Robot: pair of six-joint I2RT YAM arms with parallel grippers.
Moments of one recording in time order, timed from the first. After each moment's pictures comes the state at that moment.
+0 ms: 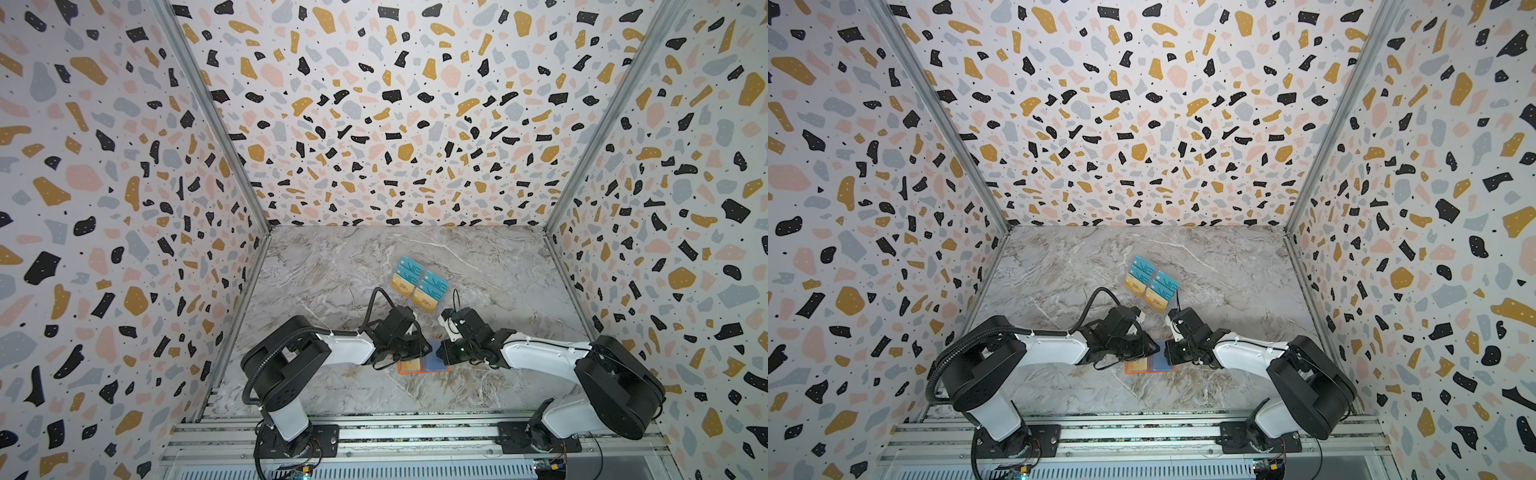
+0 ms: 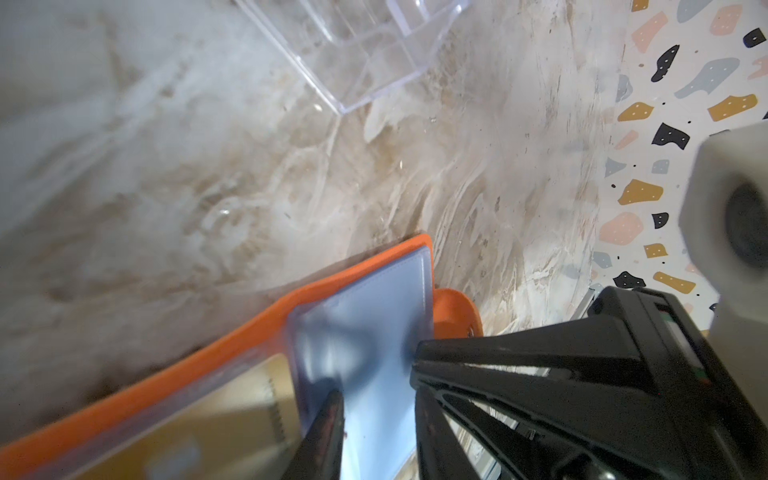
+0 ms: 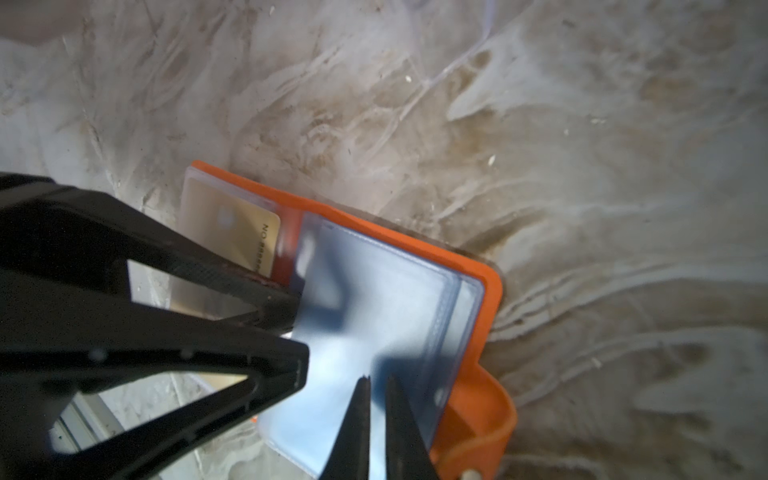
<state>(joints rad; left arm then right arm) -0.85 1.71 0.73 0.16 0.37 -0.96 0.73 1.44 0.58 -0.14 -0.26 0.48</state>
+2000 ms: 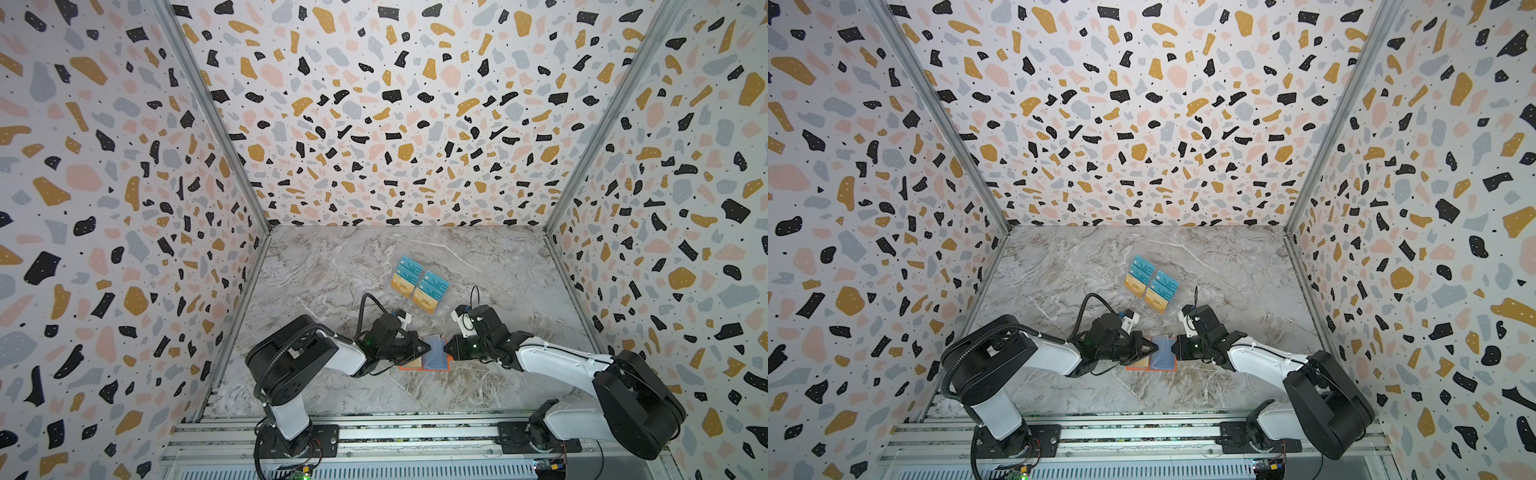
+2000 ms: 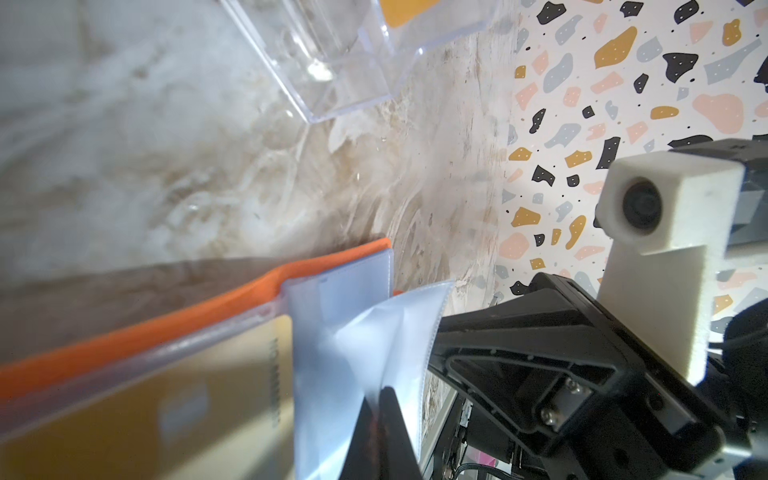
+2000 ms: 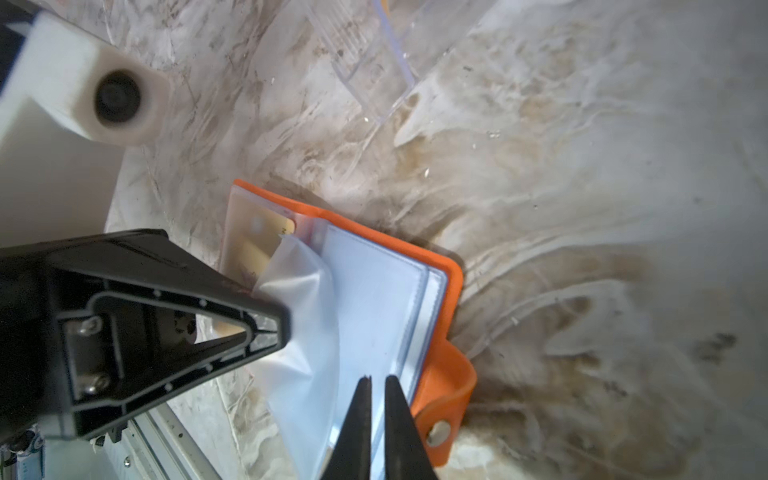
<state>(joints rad) -0.81 1.74 0.54 0.63 0.46 -1.16 0.61 1.32 0.51 -0.11 -0.36 0.52</state>
